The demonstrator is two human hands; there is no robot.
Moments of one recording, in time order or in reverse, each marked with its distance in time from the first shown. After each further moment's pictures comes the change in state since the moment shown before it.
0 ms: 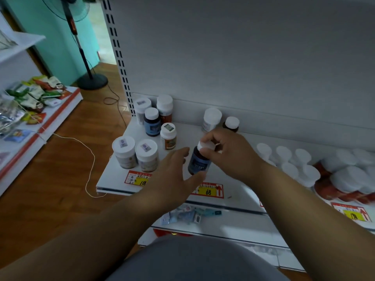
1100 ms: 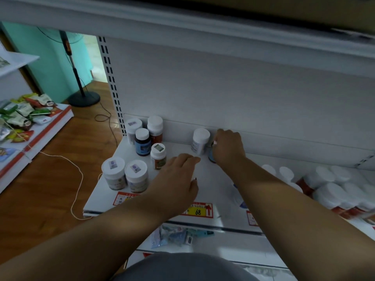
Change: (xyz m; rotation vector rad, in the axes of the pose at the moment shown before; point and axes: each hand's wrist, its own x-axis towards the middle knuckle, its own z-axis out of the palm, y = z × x) left_hand 0.034 0.025 0.000 0.377 0.052 0.349; right_hand 0.079 0.063 -0.010 -0.597 0.113 0.299
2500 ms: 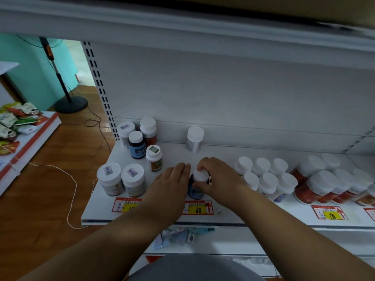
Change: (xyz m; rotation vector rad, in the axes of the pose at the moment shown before) left_hand -0.008 -0.022 0.025 0.335 -0.190 0.050; right_hand -0.104 -0.011 -0.006 0.380 -0.166 -0.244
